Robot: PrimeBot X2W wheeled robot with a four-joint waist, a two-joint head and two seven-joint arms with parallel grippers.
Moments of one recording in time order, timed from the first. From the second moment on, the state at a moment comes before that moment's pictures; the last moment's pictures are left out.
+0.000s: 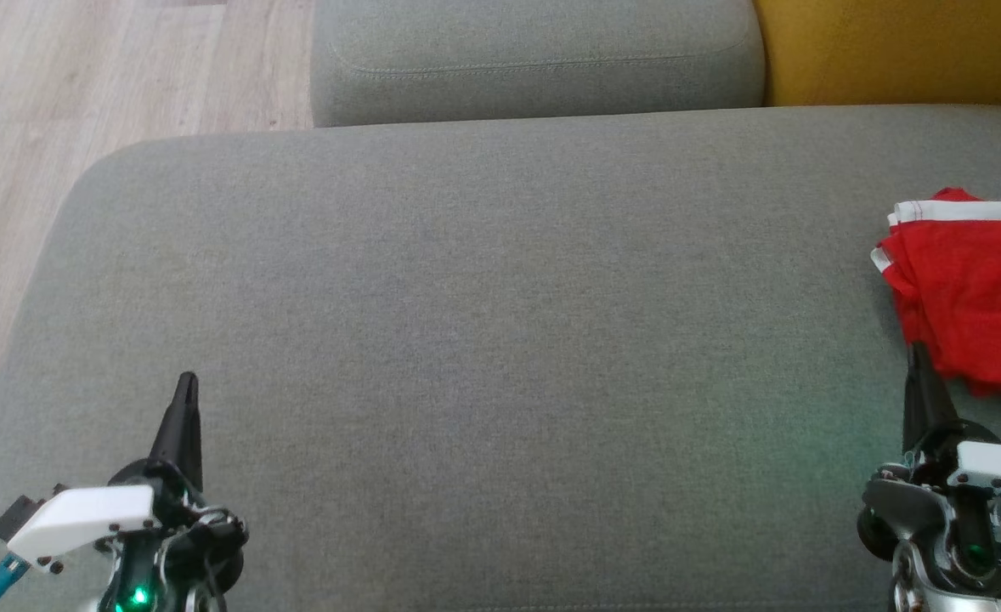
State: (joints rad) left arm -0.05 0.03 0.08 0.28 -1.60 -0.12 0.11; right arm -0.09 -0.05 -0.13 0.28 1.60 0.12 0.11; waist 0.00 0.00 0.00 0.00
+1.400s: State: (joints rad) left arm -0.05 0.03 0.08 0.28 -1.60 -0.12 0.11; right arm -0.09 -0.05 -0.13 0.28 1.60 0.12 0.11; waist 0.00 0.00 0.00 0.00
